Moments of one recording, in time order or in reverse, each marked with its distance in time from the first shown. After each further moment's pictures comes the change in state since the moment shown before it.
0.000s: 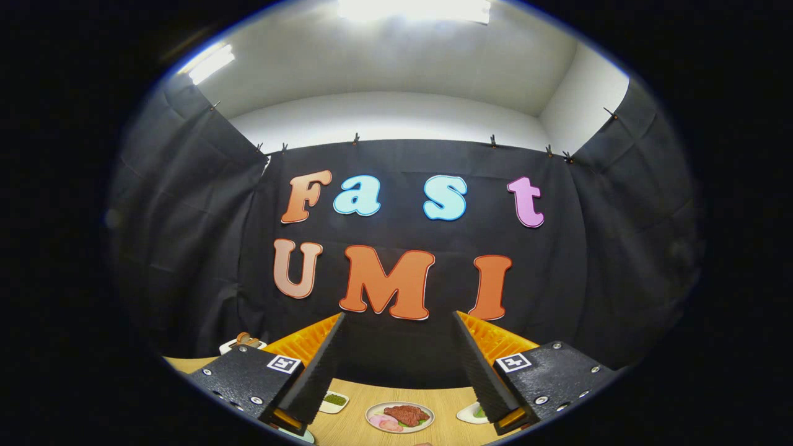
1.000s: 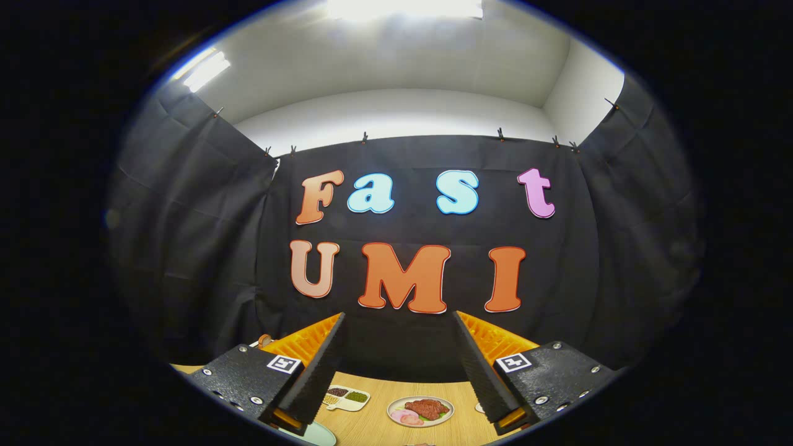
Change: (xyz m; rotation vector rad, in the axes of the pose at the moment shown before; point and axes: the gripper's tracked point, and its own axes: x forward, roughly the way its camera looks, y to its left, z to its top) arm -0.020 0.025 0.001 0.045 0.033 0.056
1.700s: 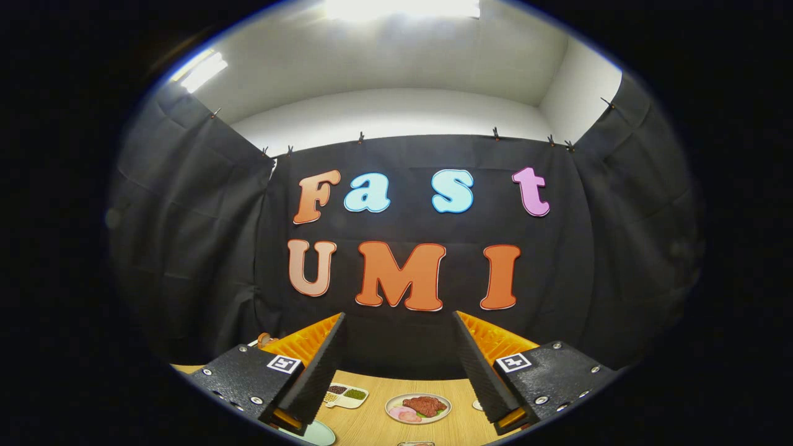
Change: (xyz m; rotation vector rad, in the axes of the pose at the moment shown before) arm -0.010 -0.007 0.000 0.006 0.004 -0.014
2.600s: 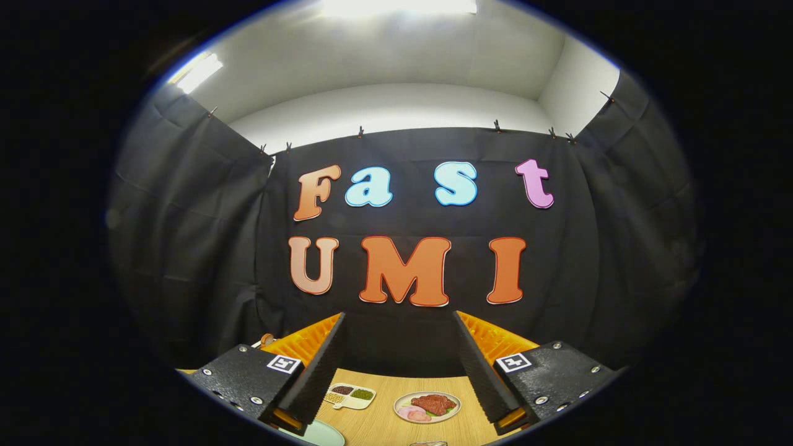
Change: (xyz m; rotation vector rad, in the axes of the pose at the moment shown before) arm 0.017 0.018 -0.013 0.021 0.029 0.005
